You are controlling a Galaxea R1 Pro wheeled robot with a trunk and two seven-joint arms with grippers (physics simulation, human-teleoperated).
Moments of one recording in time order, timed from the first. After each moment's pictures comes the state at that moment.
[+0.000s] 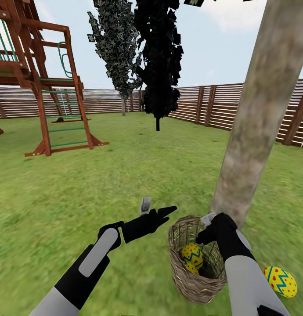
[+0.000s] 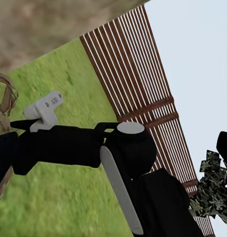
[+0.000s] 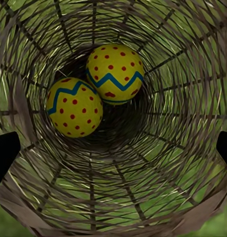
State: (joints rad) left arm -0.53 -0.01 -0.48 -1.29 1.35 0.64 -0.15; right arm -0.73 0.11 -0.38 -0.87 1.18 0.76 0.80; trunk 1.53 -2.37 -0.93
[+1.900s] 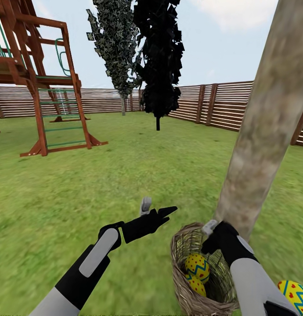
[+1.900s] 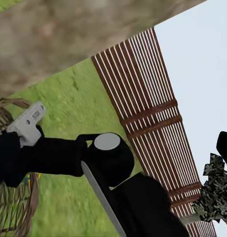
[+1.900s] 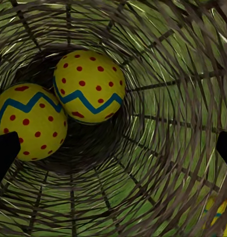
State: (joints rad) left arm -0.53 -0.01 -0.48 -1.29 1.35 0.63 -0.14; right arm -0.73 0.04 -0.33 -0.70 1.20 0.59 0.75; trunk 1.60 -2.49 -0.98
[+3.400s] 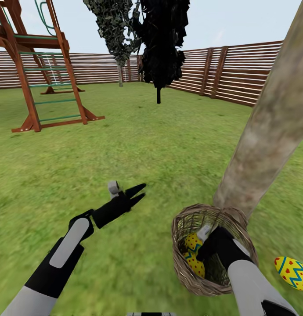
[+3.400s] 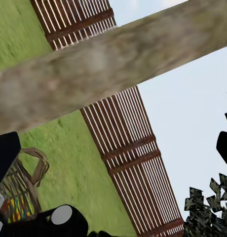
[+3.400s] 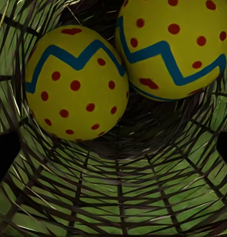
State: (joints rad) left arm -0.53 0.10 -0.28 -1.40 1.35 0.65 -0.35; right arm -0.73 0.04 -0.32 -0.61 1.20 0.53 0.76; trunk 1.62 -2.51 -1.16
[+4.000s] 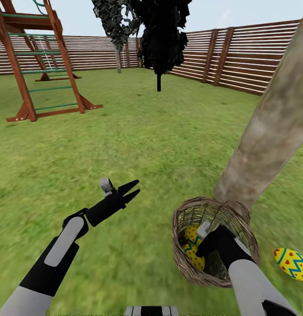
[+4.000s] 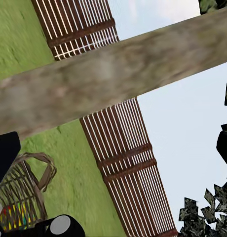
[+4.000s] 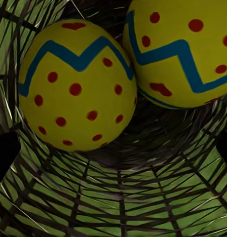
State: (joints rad) left arm -0.53 0.12 -0.24 -1.40 1.35 0.65 -0.42; right arm -0.73 0.04 -0.33 -0.63 1.19 0.46 0.76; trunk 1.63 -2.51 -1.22
